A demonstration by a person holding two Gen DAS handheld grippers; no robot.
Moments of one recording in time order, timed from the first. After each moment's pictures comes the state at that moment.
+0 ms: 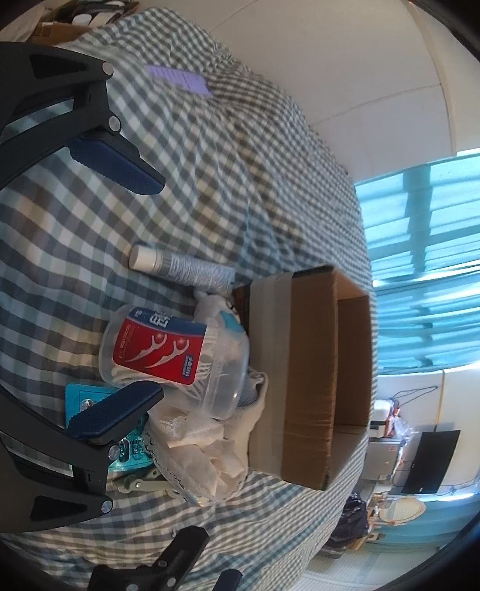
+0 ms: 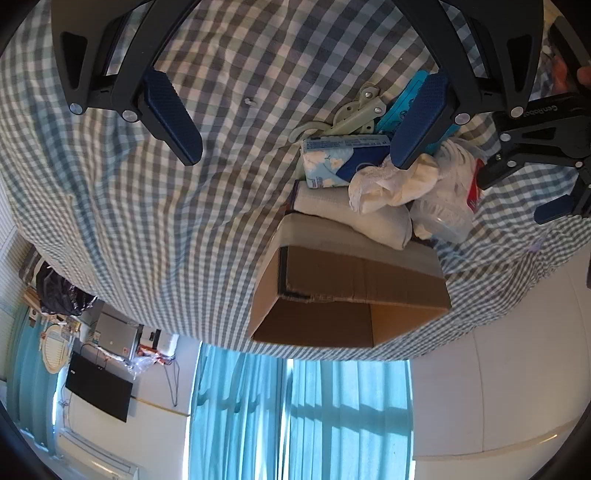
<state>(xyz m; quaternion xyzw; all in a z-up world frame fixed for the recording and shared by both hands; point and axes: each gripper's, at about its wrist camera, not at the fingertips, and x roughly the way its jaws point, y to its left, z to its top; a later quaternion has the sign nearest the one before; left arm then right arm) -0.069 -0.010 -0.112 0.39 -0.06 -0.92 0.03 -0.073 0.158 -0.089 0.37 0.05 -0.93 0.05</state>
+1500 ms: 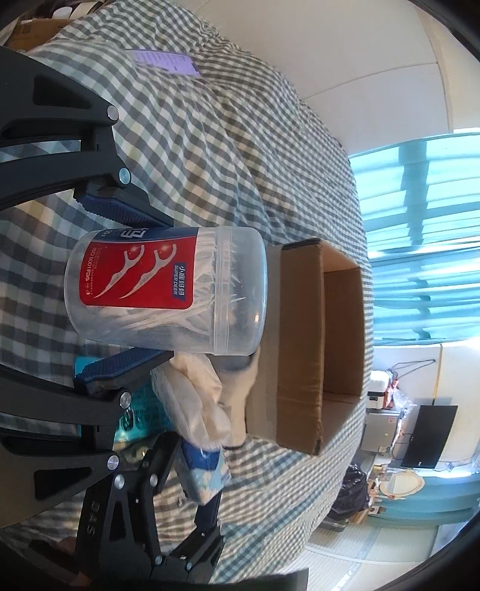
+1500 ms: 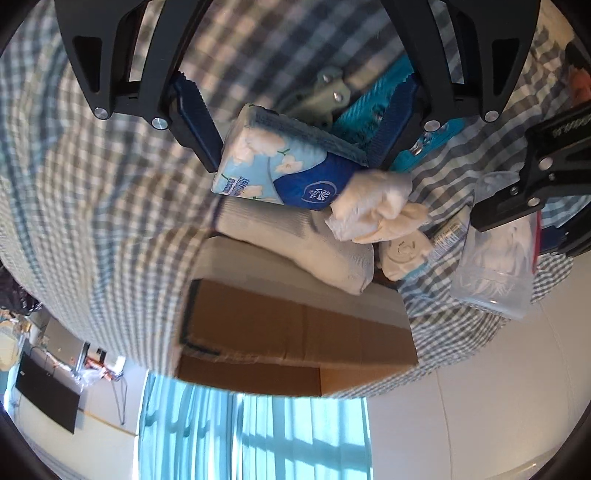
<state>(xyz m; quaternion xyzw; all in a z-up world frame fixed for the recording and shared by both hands) -0.063 -0.012 -0.092 0.39 -0.06 -0.92 -0.04 -0.096 0.127 -0.118 0.41 0.05 -0.90 0.14</state>
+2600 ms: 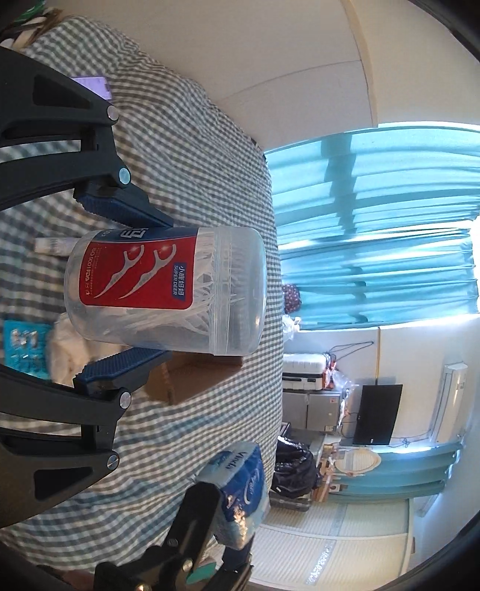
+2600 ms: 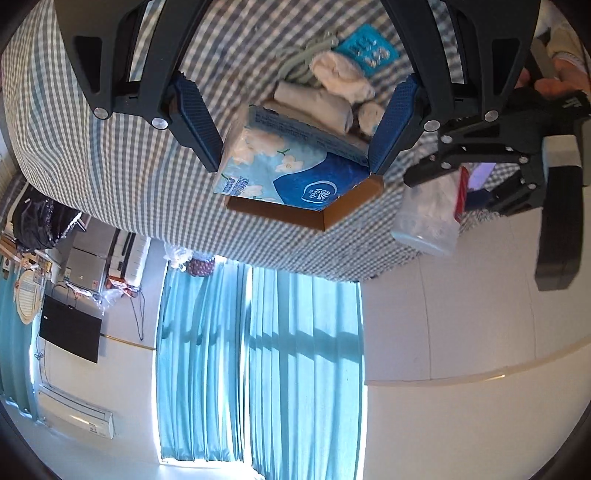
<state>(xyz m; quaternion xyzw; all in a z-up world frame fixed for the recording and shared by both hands) -0.092 0.006 0.035 0.28 -0.06 -0.96 -0.07 -0.071 0.152 0.074 0.24 0.04 -0.96 0.15</state>
